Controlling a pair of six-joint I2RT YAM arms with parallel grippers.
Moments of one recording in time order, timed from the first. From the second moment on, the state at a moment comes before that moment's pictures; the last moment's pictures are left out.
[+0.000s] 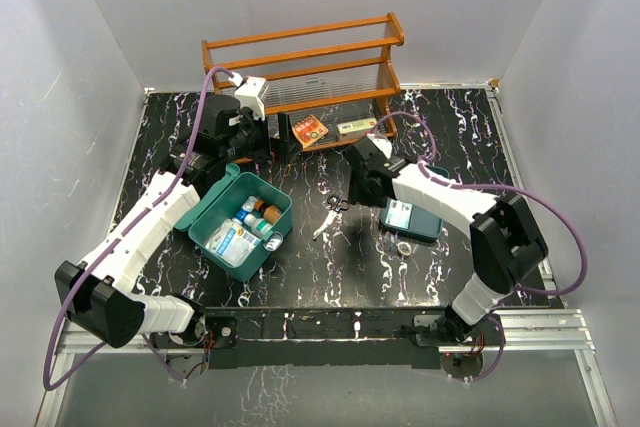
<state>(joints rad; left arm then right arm) -0.48 1.30 1.29 -0.45 0.17 -0.26 0.63 1.57 1.12 -0.69 0.27 0.74</state>
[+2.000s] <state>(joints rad) -0.48 1.30 1.29 -0.45 0.17 -0.28 0.44 1.37 0.75 -0.78 0.18 0.81</state>
